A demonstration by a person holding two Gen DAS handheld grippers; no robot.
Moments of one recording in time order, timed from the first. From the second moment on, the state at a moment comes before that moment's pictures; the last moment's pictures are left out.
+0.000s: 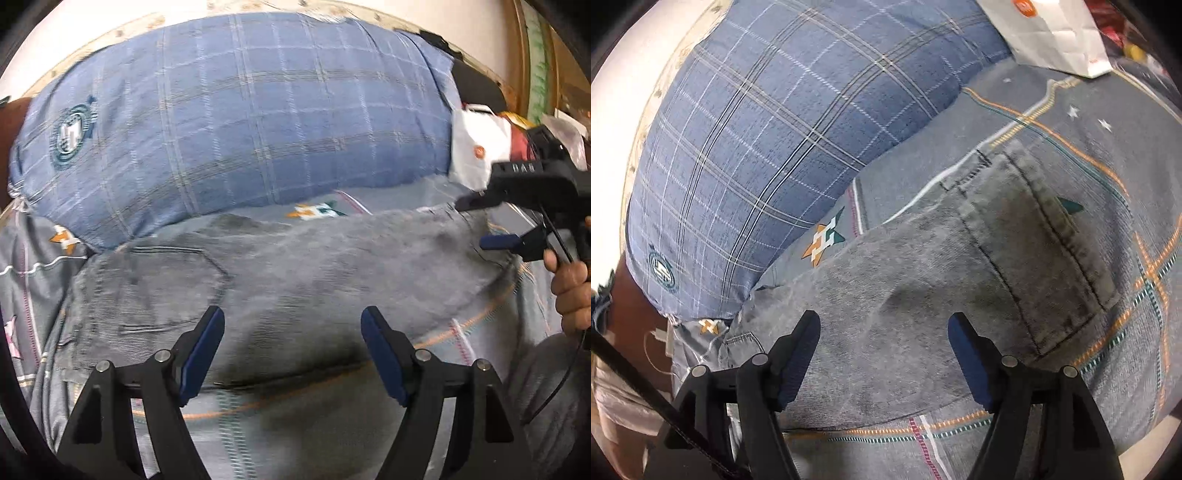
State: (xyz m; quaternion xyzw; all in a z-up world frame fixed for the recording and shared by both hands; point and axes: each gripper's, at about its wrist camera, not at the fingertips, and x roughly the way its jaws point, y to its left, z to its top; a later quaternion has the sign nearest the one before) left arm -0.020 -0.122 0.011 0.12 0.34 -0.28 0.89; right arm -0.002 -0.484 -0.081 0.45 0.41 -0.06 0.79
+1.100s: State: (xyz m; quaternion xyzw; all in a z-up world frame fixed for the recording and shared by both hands) left arm -0.043 -0.194 -0.001 0.17 0.35 -0.30 0.87; right arm -0.026 -0.530 -0.103 0.54 0.39 -0.06 0.75
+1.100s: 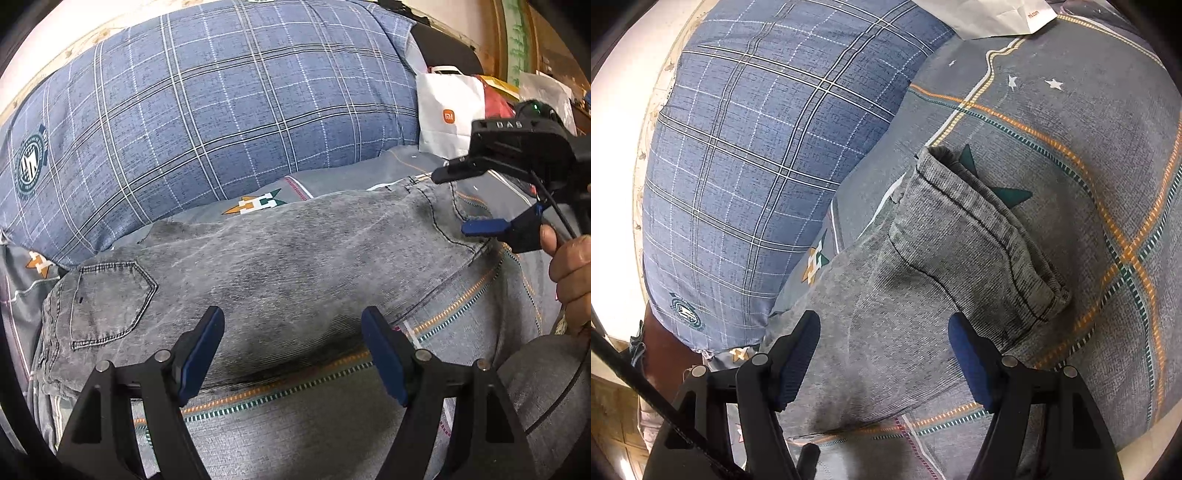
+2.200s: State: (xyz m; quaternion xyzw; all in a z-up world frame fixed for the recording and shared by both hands) left arm -0.050 -0.248 -0.019 0.23 0.35 -0.38 0.82; right arm -0.058 -0.566 -0.105 0.57 0.35 -0.10 0.73
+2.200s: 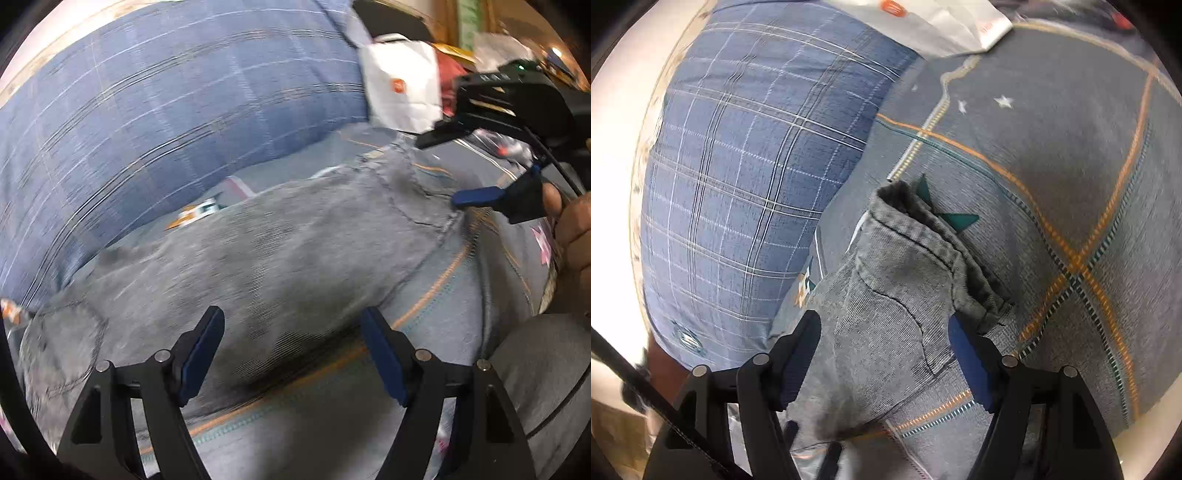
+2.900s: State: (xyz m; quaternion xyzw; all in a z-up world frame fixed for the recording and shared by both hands) left arm -0.070 -0.386 -0.050 0.29 0.37 -0.50 0.73; right arm -0.110 -0.618 -0.144 0.69 0.24 -0.14 0.67
